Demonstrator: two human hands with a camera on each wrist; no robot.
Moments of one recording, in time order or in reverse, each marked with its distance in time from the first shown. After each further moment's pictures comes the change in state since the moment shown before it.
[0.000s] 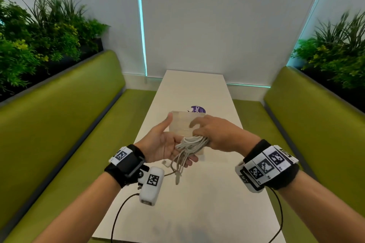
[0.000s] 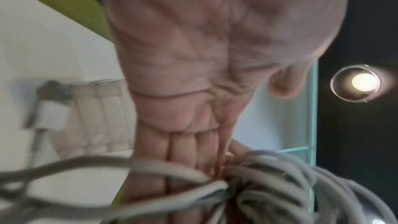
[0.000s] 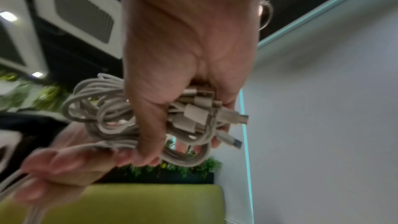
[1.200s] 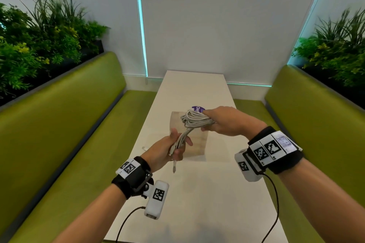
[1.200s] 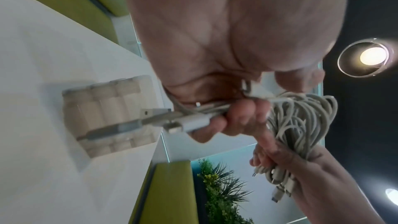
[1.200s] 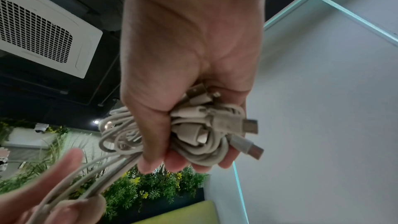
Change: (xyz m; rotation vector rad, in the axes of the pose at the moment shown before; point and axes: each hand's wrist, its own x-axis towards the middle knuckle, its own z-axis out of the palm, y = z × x) left_hand 0.016 -0.033 0.003 0.177 0.363 0.319; right_hand 0.002 0.022 -0.024 0.205 0.006 0.235
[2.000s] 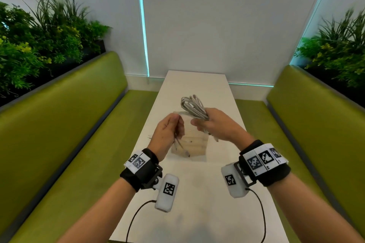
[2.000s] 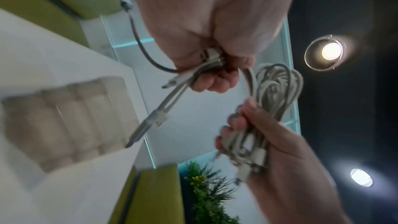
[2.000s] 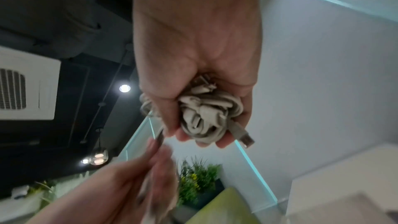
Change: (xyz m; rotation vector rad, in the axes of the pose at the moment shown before) left_hand 0.021 0.022 0.009 0.072 0.430 0.265; right_hand 0.012 -0.016 0.025 0.586 0.215 0.072
